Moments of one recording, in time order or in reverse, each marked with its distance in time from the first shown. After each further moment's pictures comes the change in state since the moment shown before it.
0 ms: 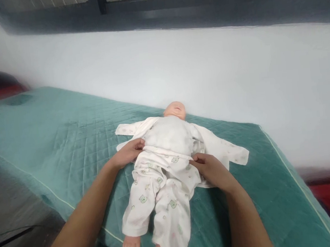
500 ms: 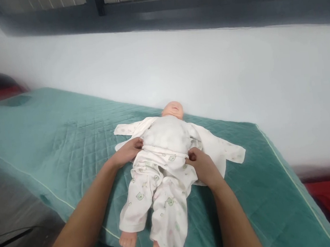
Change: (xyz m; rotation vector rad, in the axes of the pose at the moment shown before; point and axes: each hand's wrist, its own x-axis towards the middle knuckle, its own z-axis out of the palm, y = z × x) left_hand 0.003 0.003 0.004 0.055 0.066 -0.052; right_hand 0.015 0.007 0.015 -0.056 0.206 -0.117
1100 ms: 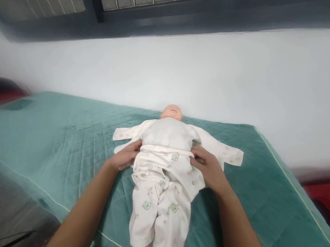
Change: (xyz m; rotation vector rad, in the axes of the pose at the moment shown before) left_hand 0.001 0.010 0.008 -0.367 -0.255 0.051; right_hand -0.014 -0.016 -0.024 0.197 0.024 -0.230
